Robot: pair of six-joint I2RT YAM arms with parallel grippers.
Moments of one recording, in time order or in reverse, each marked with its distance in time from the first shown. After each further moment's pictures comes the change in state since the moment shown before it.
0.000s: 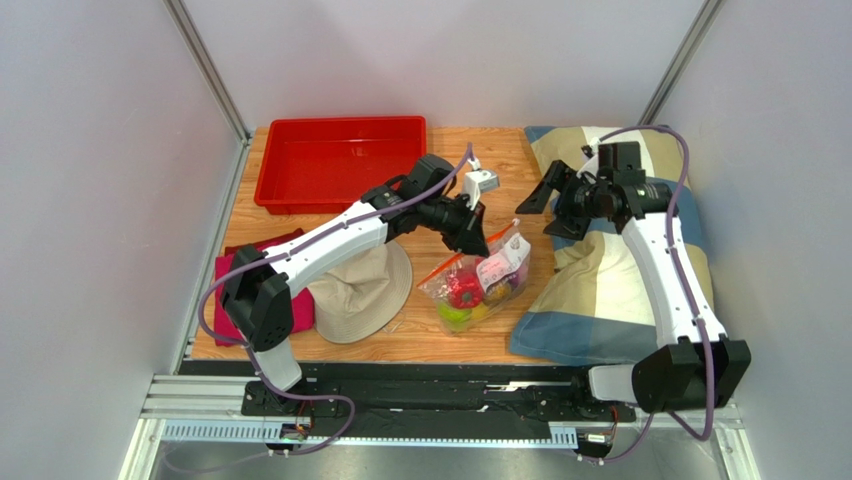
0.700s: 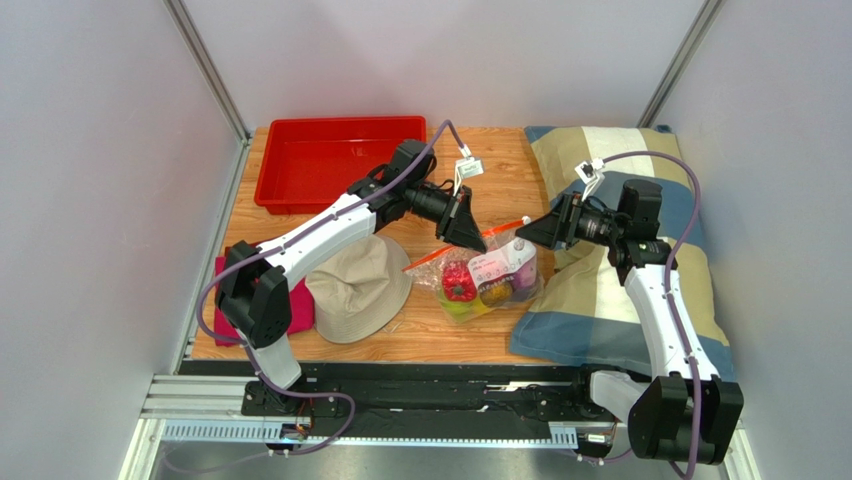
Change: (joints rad) left arm 0.108 -0.005 -0.031 0.145 0.468 -0.030; right arm -0.163 -0.242 -0.500 0.676 -0.647 -0.301
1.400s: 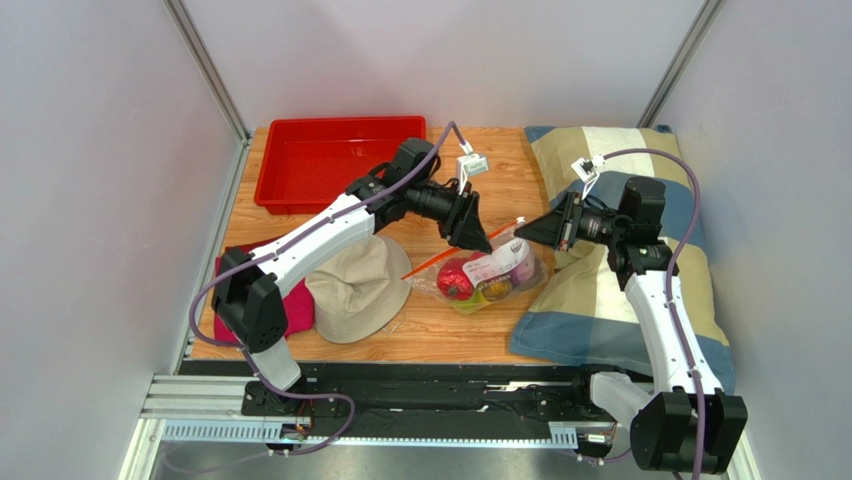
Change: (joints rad) left arm -0.023 -0.030 0.031 -0.083 -0.161 -0.007; right arm 0.032 -0.043 0.013 0.091 -0.131 0.150
